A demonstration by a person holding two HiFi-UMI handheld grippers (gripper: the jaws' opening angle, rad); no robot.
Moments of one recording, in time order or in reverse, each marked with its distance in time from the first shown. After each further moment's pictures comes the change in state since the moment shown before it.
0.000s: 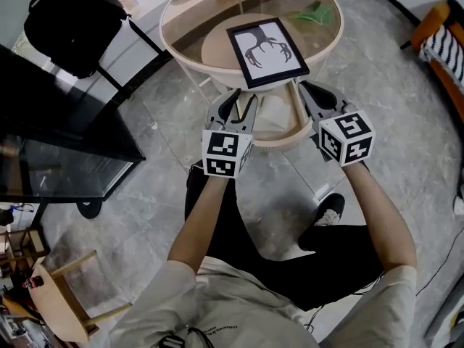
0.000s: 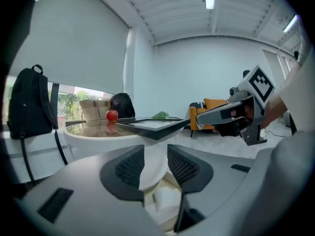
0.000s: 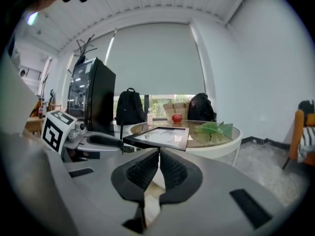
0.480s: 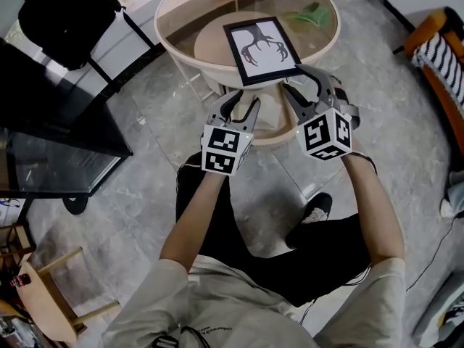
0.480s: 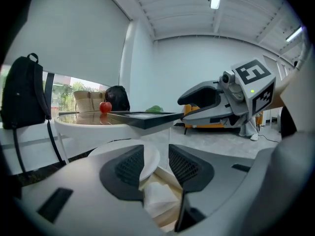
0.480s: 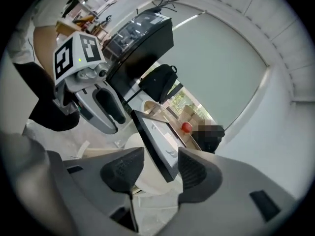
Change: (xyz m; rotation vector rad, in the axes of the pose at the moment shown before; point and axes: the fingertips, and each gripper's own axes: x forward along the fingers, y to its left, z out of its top) left arm 0.010 -0.018 -0.015 -0.040 0.050 -0.061; right arm 0.024 0.016 0.011 -0.863 0.149 -0.045
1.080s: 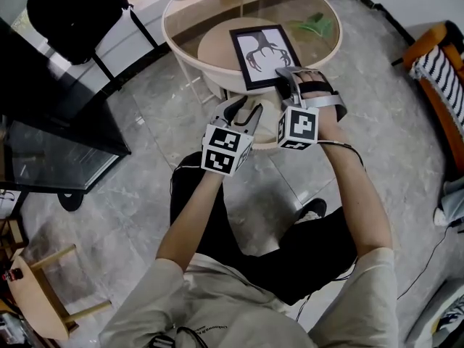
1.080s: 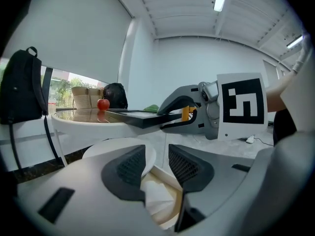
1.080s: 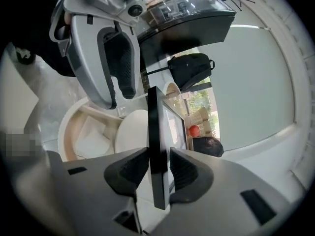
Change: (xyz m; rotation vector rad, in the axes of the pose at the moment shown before) left arm -0.003 -0.003 0.000 -0.030 0.015 -0.045; right arm 0.054 0.017 -0.004 -0.502 0.215 -0.011
